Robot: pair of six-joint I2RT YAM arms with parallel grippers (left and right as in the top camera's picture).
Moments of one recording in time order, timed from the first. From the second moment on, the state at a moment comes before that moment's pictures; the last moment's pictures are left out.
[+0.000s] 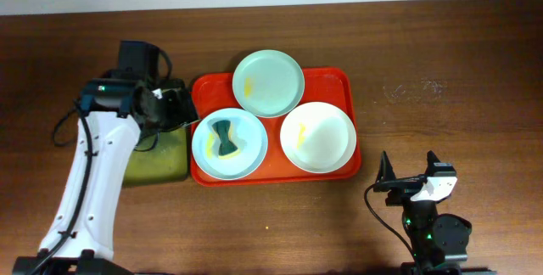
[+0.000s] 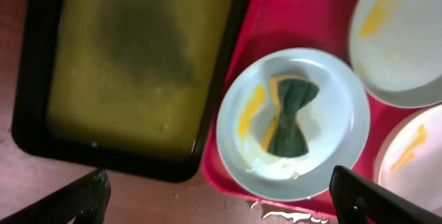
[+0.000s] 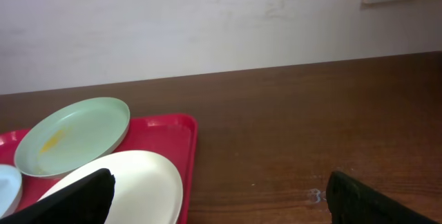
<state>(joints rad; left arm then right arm) -0.07 1.55 1.44 -1.16 -0.02 -0.42 -0.01 0.02 0.01 -0.08 -0.01 0.12</state>
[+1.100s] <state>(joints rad) -0.07 1.55 1.44 -1.18 0.00 -0.42 0.12 1.23 1.39 -0.84 -0.79 0.56</state>
